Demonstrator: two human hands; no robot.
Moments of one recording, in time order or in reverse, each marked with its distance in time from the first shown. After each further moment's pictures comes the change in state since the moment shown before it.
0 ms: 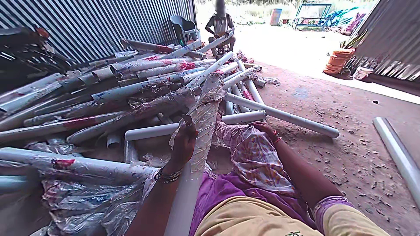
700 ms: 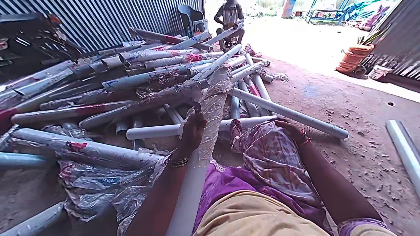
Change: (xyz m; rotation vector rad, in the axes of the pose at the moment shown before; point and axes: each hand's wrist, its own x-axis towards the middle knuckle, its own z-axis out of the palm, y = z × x) left_hand 0.003 -0.014 0.003 -0.051 -0.005 -0.001; right_hand -0.040 -0.040 -0.023 -0.195 0.062 0.010
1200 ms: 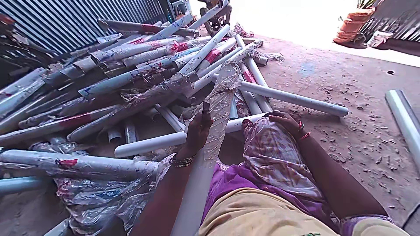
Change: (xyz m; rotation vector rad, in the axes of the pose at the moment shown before) left_hand 0.025 -0.008 0.053 -0.096 -0.179 -0.070; right_hand 0.011 0.011 0.000 -0.035 0.011 0.125
